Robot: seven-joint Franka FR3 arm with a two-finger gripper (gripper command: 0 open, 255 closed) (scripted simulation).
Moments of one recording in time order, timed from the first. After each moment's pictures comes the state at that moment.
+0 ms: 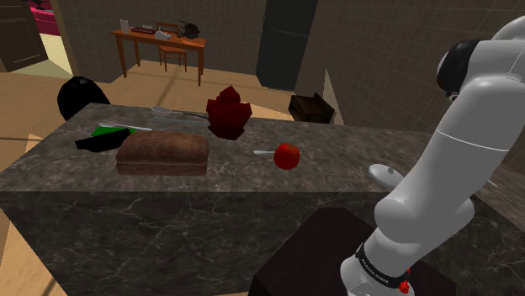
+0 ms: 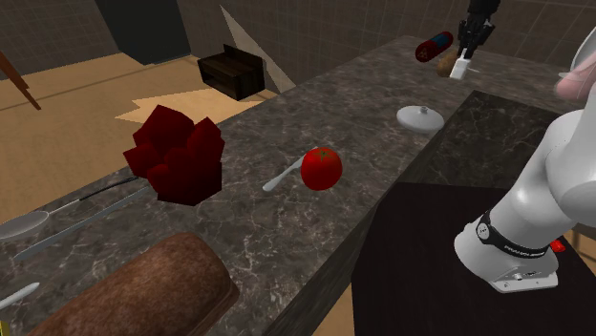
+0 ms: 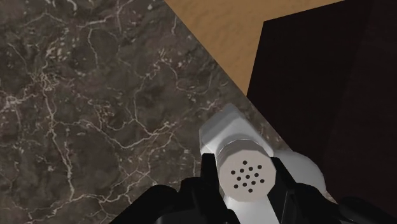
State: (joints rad) arm -0.48 0.14 -1.17 -1.82 0.10 1.78 -1.80
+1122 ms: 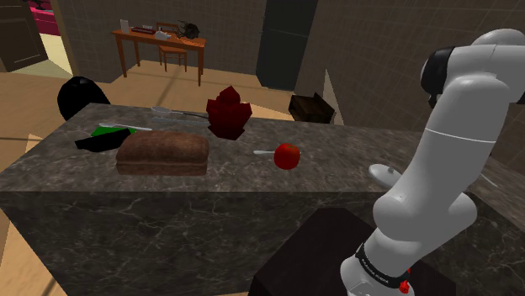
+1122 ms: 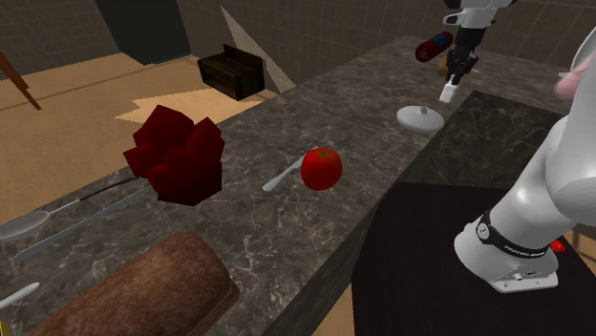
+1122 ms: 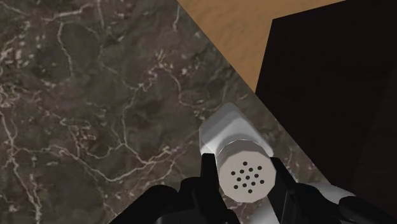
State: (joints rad) arm -0.55 0.26 -1.12 -1.98 0.22 1.98 -1.88
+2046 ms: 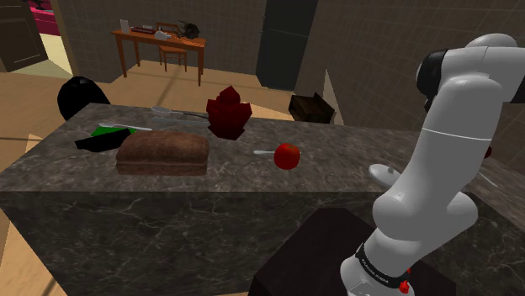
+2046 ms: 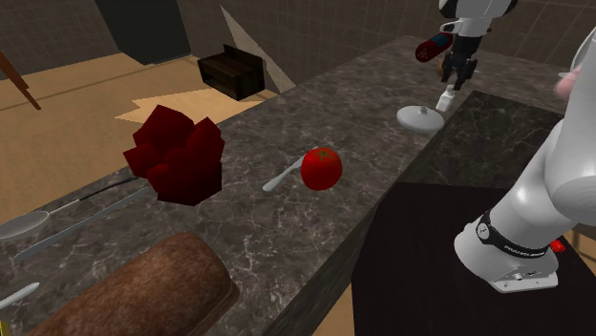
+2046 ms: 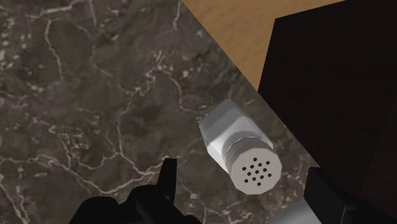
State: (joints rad) arm -0.57 0.29 -1.09 -2.01 0.26 2.03 -1.90
